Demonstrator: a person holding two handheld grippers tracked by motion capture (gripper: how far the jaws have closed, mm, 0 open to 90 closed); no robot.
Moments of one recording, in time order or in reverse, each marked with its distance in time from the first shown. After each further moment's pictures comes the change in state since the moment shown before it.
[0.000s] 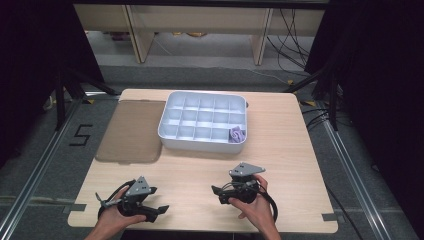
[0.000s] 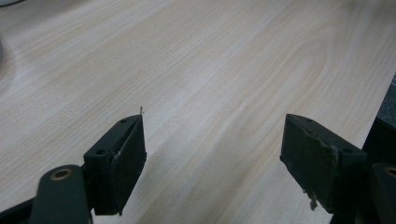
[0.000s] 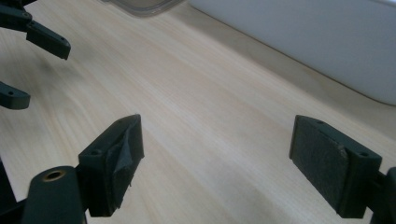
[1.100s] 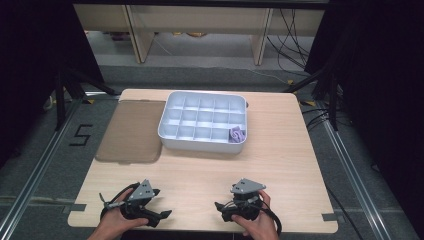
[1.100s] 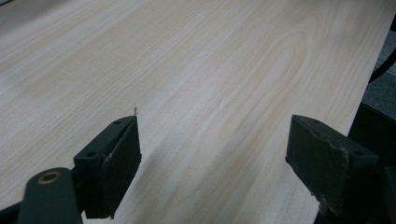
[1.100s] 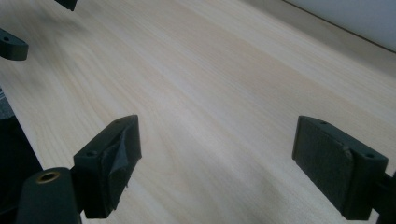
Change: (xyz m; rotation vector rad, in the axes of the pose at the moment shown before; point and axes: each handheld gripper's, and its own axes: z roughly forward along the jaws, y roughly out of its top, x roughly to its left) left arm -0.009 0.000 0.005 0.014 -0.025 0.047; right arm 0.016 -0.034 -0.009 0.052 -0.016 -0.056
